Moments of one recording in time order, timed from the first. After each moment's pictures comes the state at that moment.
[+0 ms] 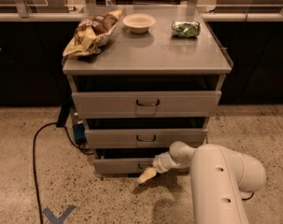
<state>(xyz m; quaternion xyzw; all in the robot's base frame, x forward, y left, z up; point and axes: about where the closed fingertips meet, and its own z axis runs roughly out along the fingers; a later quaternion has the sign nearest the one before) 0.646 -0.049 0.212 -0.41 0.85 0.27 0.20</state>
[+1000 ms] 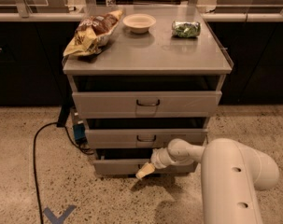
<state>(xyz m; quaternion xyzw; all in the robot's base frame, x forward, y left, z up) 0.660 -0.035 0.263 -0.44 0.83 0.23 0.26</state>
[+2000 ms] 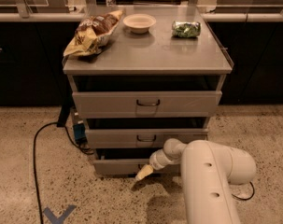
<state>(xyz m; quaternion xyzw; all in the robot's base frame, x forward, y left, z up) 0.667 -0.034 0.211 -0.44 0.84 0.23 0.20</state>
